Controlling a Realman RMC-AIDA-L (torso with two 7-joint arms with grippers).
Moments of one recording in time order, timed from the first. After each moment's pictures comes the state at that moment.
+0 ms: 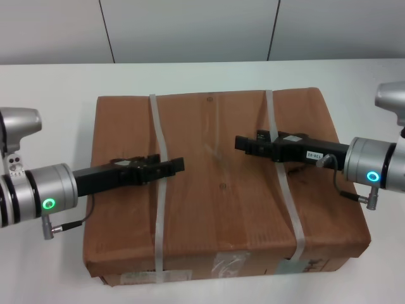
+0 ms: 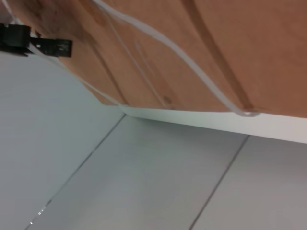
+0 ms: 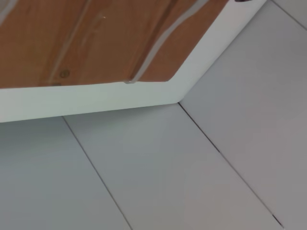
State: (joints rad) left arm -0.55 -2.04 1.18 0.32 1.44 1.15 -1.58; right arm 0.64 2.08 -0.59 -0.23 -1.93 -1.16 1.50
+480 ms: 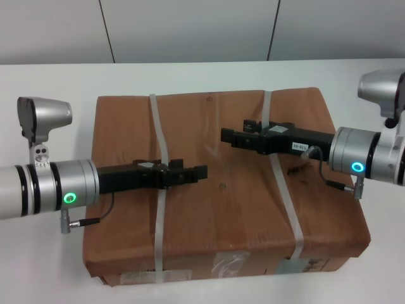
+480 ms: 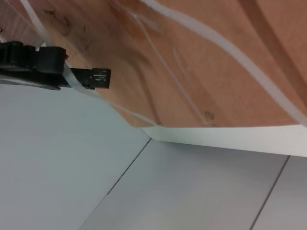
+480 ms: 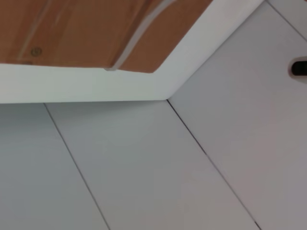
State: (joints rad) left arm -0.62 -2.04 1.29 0.32 1.44 1.15 -1.62; right arm 0.70 2.08 -0.58 -0.18 -1.91 -1.14 1.42
